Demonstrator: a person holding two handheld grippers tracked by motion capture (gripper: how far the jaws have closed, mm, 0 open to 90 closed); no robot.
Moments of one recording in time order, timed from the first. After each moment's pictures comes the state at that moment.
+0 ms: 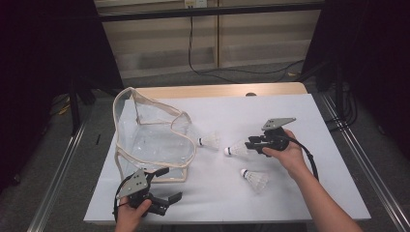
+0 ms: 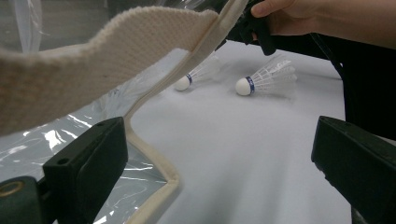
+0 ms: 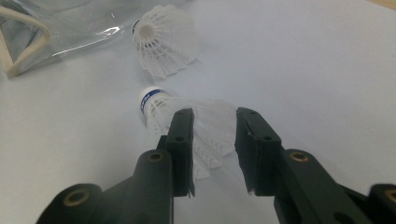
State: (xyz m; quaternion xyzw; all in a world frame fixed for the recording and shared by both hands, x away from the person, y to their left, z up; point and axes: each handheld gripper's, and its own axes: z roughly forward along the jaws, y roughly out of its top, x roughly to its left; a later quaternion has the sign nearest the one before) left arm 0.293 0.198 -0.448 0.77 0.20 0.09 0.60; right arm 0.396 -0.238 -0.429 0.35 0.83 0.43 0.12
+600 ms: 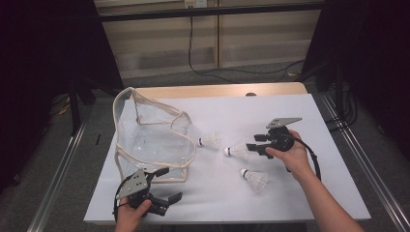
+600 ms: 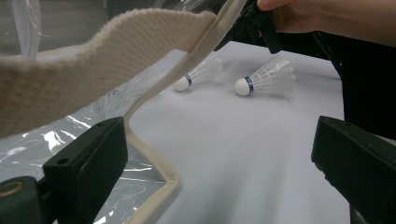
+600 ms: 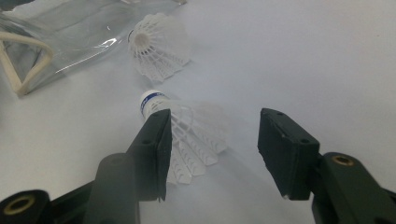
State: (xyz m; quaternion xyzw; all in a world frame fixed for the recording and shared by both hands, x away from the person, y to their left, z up) left arm 0.293 0.198 -0.447 0.77 0.20 0.10 0.60; right arm 0.390 -0.246 -0.425 0.40 0.80 0.43 0.10
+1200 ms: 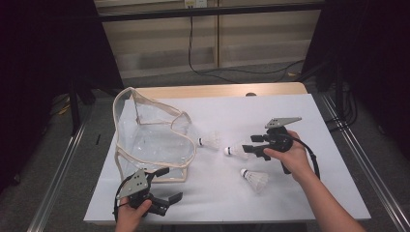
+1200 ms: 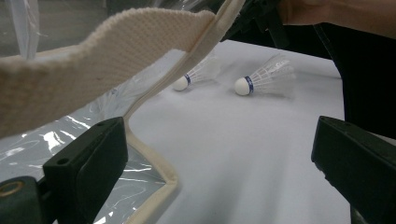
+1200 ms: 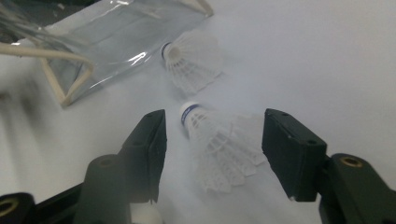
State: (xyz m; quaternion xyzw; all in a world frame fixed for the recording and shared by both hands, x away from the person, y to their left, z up) left arm 0.293 0.197 -0.448 0.77 0.20 0.10 0.60; right arm 0.381 -0.234 -0.412 0.39 0.79 0.46 0.07
